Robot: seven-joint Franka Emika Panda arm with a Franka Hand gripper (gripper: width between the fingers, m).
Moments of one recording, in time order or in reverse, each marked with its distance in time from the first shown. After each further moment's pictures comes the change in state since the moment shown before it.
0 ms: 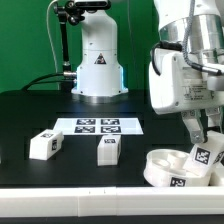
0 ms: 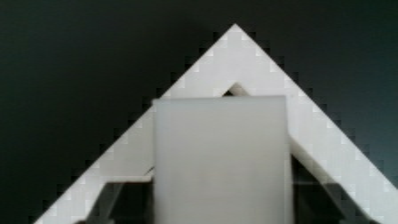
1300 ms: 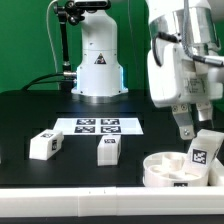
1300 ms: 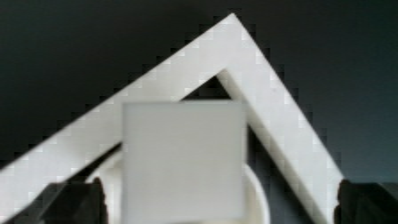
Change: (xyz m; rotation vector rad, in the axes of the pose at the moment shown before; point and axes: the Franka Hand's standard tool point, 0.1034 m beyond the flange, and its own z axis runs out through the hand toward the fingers) arm 0.005 -0.020 -0.015 -0.014 0.002 -0.247
